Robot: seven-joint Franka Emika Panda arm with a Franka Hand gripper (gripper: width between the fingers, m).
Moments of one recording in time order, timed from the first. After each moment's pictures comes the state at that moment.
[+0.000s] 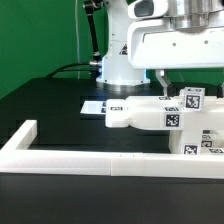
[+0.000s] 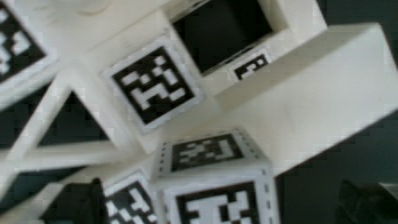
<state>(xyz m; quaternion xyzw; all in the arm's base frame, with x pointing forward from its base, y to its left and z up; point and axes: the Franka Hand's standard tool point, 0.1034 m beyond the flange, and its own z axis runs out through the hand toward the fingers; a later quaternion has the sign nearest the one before) 0.637 0.068 0.119 -0.98 0.19 0.01 0.06</state>
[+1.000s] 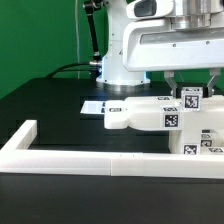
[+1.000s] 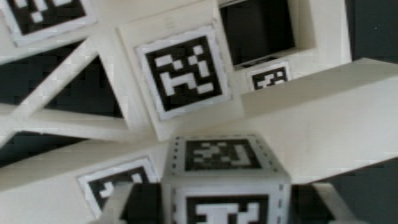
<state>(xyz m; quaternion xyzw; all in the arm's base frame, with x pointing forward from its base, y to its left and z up) 0.636 0.066 0.117 -0.98 0.17 0.01 0.06</state>
